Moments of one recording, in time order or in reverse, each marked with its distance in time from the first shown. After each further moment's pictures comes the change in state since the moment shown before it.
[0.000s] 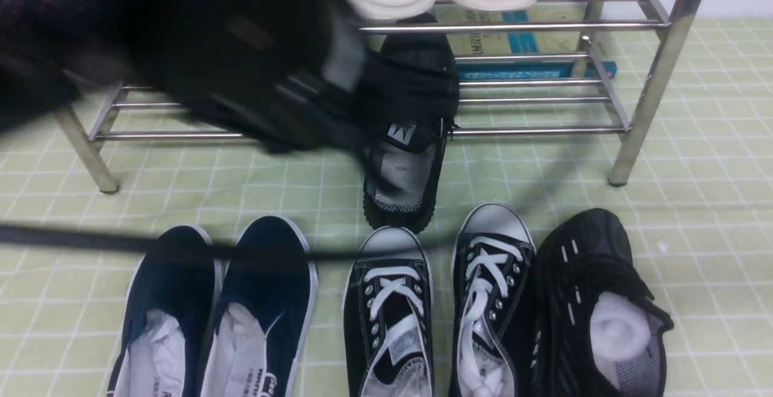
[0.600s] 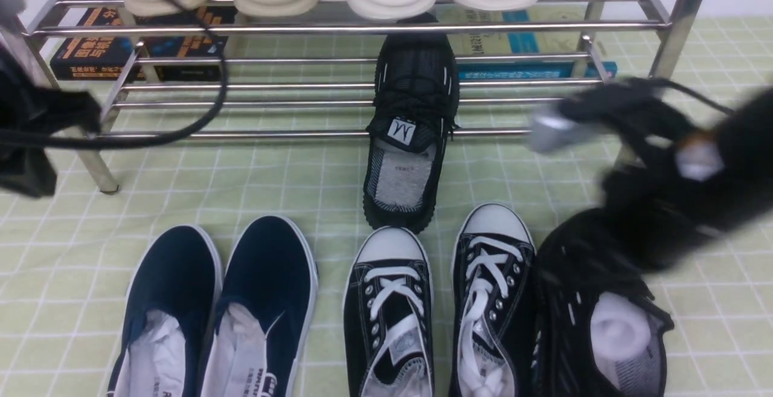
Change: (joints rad) right arm 0.536 0.745 -0.374 -0.066 -0.032 0.219; left arm 0.856 -0.092 0.210 -0.474 0.023 0.729
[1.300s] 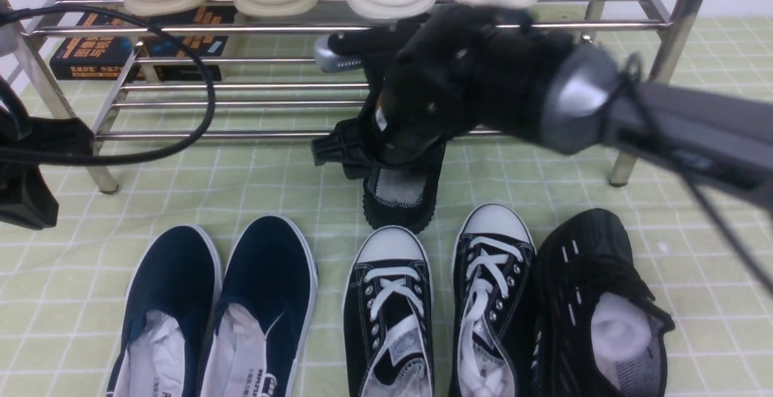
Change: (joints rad) right arm 0.120 0.672 -0.612 -0.497 -0.243 0.577; left arm 0.050 0.000 0.053 -0.071 -0.013 0.029
